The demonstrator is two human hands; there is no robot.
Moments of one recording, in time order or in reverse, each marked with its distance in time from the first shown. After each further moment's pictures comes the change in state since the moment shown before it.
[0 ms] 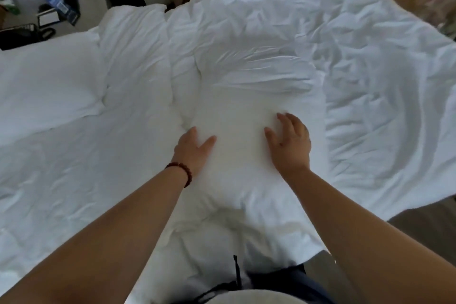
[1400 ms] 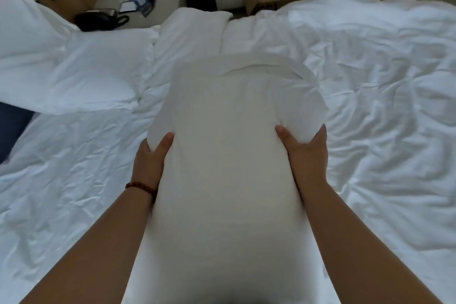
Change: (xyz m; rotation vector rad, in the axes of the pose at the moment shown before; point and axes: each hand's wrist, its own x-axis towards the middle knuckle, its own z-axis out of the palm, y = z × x) left_hand 0.033 0.021 -0.067 -0.595 0.576 -0.103; right_hand 0.158 -0.059 0.013 0.558 -0.255 0.179
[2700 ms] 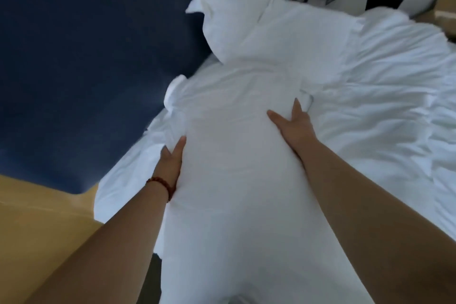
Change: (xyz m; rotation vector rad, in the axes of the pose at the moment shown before) left_hand 0.078 -0.256 -0.452 -0.187 0.285 -0.542; right_hand -0.210 -0.021 0.536 -0.577 -0.704 -0.218
